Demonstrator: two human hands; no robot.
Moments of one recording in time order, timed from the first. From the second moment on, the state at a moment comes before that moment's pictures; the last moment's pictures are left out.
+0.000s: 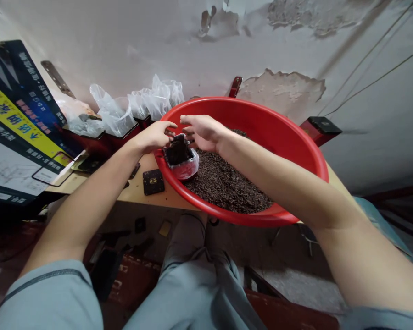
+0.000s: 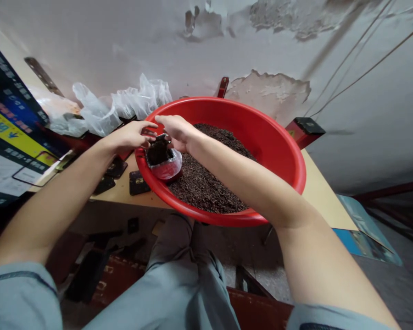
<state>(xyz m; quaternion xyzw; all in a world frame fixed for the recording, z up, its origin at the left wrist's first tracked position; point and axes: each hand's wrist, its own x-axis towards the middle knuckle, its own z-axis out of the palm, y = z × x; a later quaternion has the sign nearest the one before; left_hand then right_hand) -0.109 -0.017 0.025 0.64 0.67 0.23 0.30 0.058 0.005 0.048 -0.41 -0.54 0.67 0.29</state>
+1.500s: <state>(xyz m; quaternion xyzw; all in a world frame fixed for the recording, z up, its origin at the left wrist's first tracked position) -0.011 0.015 -0.003 0.70 0.71 -0.03 -0.02 0.237 0.081 -0.036 -0.58 -0.77 0.15 0.21</state>
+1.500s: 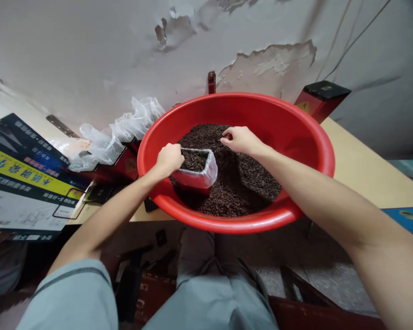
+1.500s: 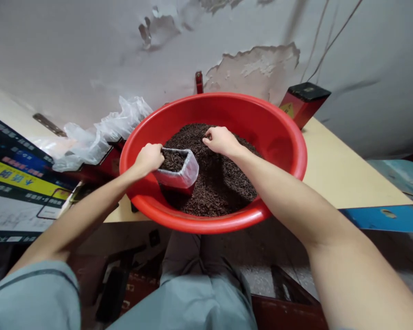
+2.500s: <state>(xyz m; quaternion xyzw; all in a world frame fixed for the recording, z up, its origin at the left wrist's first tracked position) 0.002 0.006 -0.006 0.70 0.71 -0.05 -0.05 0.246 0.103 -0.054 -0.58 -0.77 0.17 0.19</state>
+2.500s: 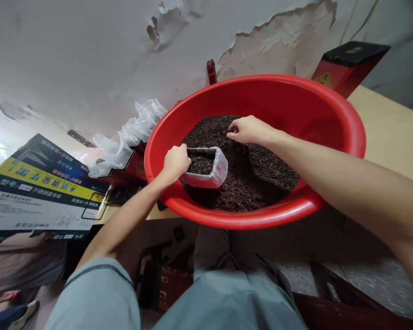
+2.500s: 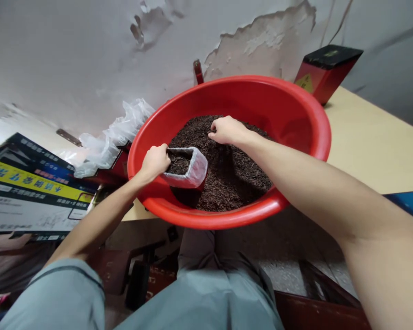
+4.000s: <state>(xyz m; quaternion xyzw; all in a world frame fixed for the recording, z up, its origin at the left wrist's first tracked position) 0.024 -0.010 -0.008 0.72 0.69 -0.07 -0.06 0.239 0.096 -0.045 -0.56 -0.82 0.11 0.07</state>
